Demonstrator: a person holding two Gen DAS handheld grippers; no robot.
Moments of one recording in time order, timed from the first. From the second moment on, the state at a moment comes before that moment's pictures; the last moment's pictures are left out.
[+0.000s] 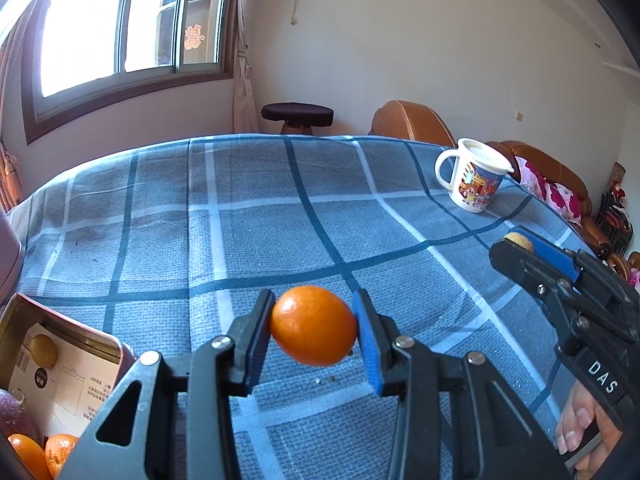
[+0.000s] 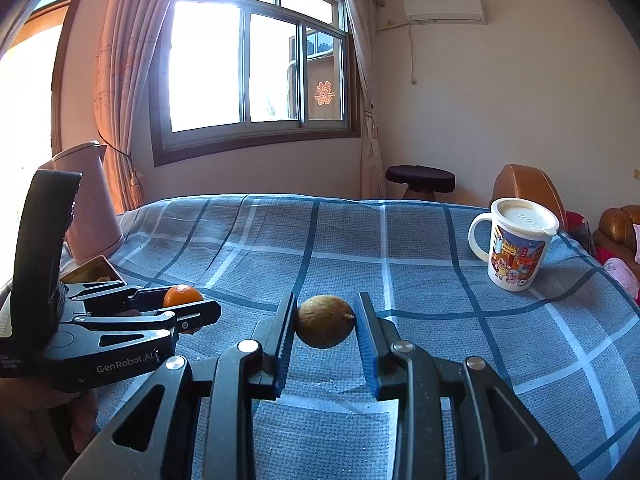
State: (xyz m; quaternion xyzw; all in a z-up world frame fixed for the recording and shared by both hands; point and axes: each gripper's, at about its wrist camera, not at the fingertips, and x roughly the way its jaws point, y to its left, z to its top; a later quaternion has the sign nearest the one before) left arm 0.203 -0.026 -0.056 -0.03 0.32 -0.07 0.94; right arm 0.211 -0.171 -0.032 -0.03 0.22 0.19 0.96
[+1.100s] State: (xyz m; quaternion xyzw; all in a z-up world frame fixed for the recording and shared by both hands) left arm 0.165 -0.037 -0.039 0.02 0.24 -0.03 0.97; right arm 0.191 -0.173 -0.025 -0.03 0.17 0.19 0.97
